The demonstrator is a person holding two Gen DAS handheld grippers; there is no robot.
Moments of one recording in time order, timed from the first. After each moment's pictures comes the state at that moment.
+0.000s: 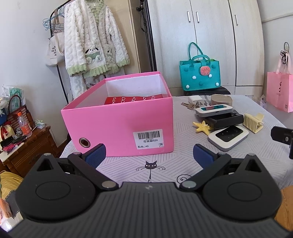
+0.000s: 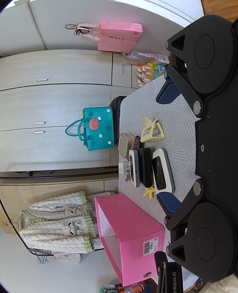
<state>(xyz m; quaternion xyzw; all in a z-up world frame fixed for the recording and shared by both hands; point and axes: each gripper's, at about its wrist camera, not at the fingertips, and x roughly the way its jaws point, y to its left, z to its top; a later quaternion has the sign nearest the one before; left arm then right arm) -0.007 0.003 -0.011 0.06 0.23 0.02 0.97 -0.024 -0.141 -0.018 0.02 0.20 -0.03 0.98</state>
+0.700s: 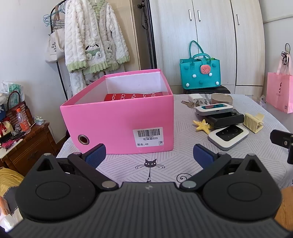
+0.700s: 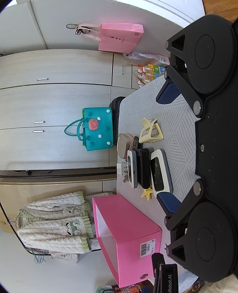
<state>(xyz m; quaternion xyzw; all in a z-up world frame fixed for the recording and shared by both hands) -0.003 0.005 -0.013 0.05 0.23 0.01 0.97 -0.024 -0.140 -0.022 0.01 0.20 -0.02 0.98</state>
